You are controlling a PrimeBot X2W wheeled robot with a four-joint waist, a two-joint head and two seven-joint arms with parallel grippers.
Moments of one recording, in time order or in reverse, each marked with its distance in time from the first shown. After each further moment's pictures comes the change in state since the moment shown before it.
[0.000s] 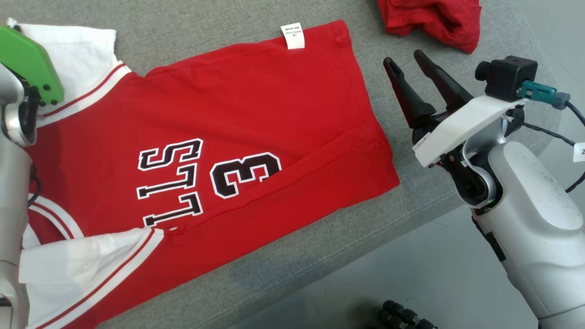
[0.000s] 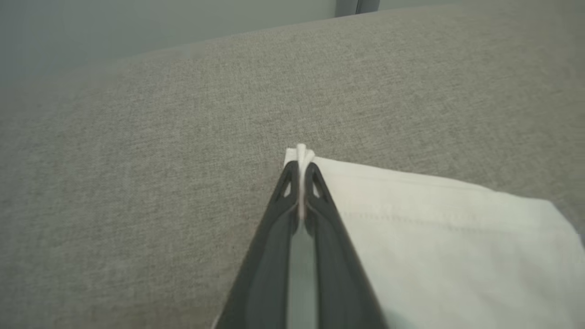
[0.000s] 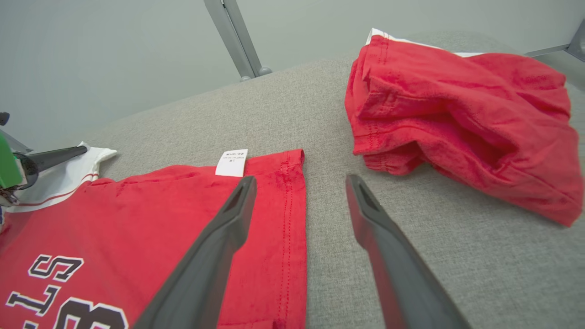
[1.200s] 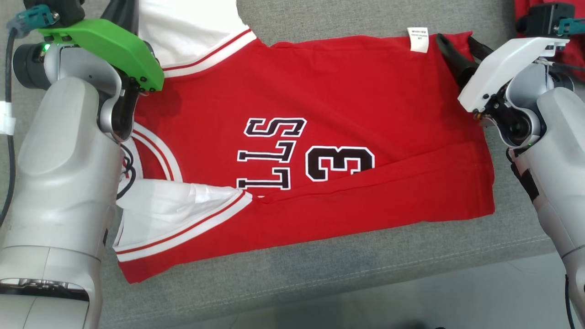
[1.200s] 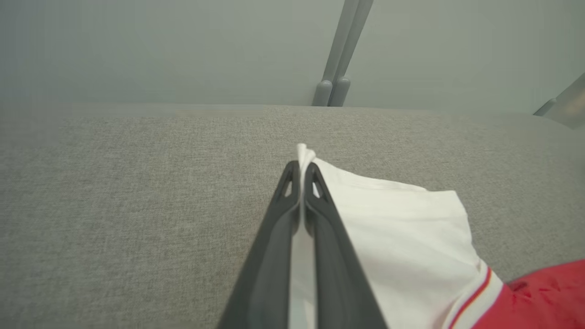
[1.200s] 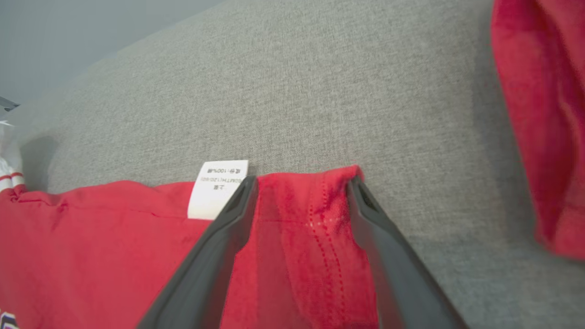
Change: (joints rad) left arm 0.010 -0.224 -0.001 -0.049 -0.098 -0.166 -0.308; right arm -0.252 -0.052 -0.053 0.395 0.079 -0.002 0.222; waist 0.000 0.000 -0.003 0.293
